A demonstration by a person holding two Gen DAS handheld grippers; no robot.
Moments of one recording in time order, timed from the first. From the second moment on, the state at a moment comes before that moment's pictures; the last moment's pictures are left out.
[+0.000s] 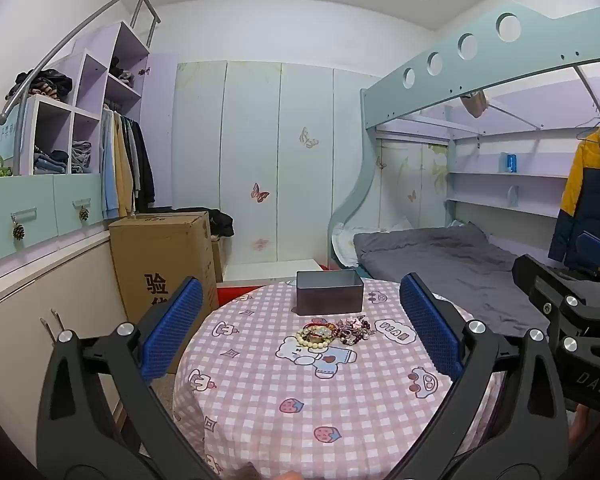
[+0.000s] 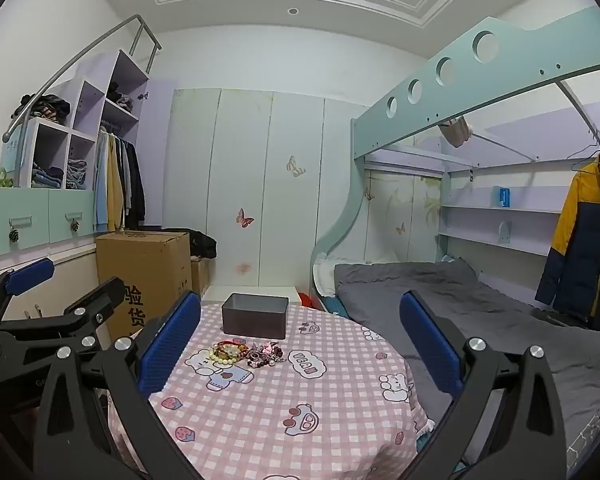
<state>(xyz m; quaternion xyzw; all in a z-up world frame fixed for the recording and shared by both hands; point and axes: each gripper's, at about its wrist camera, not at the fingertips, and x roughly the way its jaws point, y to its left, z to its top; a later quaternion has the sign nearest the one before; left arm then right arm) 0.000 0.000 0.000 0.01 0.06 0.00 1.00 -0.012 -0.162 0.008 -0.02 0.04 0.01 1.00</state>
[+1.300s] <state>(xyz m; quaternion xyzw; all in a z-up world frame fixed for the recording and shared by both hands) -0.005 0.000 0.003 0.02 0.06 0.01 1.00 -0.015 -0.163 0.005 -0.02 0.05 0.02 1.00</state>
